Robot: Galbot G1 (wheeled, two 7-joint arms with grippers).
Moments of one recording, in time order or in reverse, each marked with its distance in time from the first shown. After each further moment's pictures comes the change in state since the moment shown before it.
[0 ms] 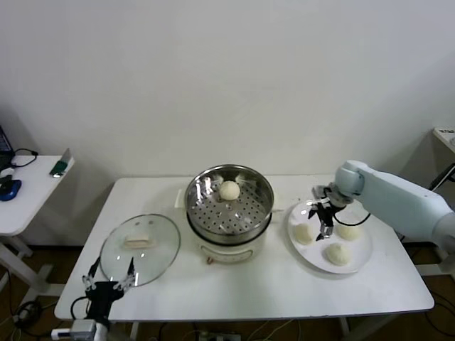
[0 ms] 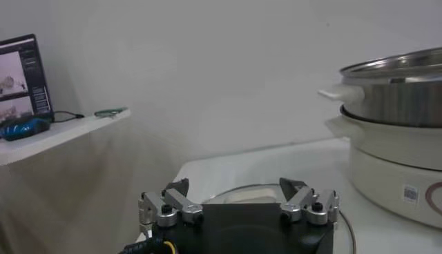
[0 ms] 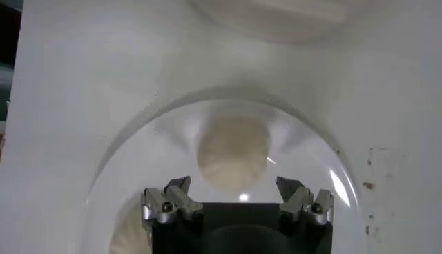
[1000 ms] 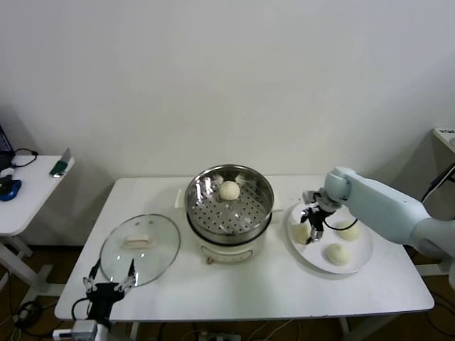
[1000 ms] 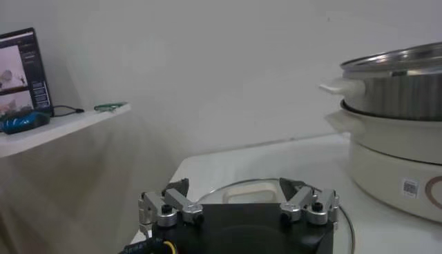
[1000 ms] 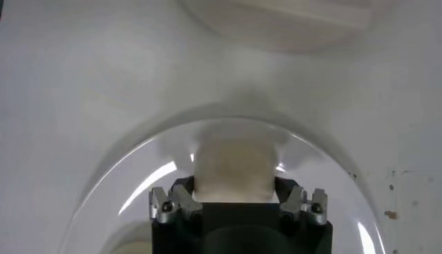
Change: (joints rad) left arm -0.001 -0.003 0.003 0.011 0.000 0.003 -0.003; right arm -0.057 0.070 0.060 -0.082 -0.029 0.018 -0.009
